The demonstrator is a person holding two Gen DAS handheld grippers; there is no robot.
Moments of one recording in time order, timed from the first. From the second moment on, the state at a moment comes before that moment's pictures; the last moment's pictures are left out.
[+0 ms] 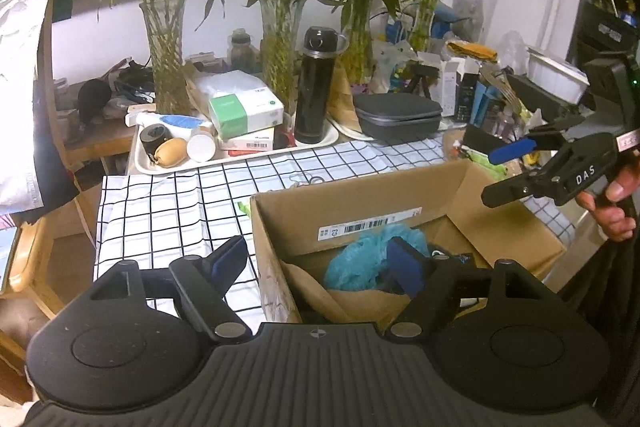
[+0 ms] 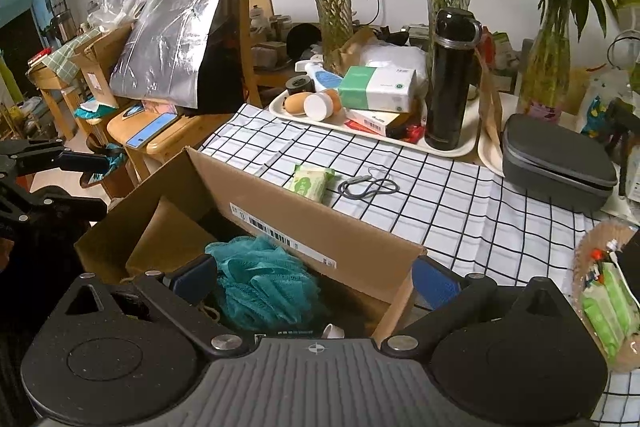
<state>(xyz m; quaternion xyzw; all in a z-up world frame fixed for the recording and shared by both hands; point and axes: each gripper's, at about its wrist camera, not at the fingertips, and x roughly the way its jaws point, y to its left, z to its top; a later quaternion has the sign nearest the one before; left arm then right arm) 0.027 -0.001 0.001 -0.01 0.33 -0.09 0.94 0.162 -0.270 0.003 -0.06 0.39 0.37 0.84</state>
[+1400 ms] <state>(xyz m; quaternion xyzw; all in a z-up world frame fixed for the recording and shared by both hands) 0.093 0.035 -0.005 -0.03 0.31 -0.07 0.95 0.215 -0.275 -0.008 -0.04 0.39 0.30 0.87</state>
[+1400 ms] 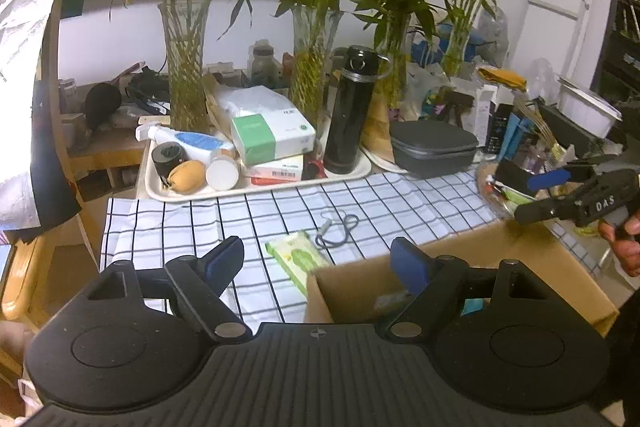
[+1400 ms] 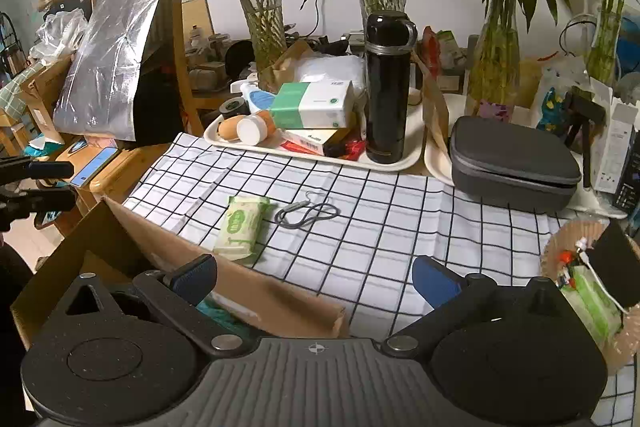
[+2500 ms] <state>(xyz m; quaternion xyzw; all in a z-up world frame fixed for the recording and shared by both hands) 0.190 0.068 -0.049 -0.04 0.33 -0.03 0.94 0.290 -0.266 -0.050 -0.07 0.39 0.29 0.87</state>
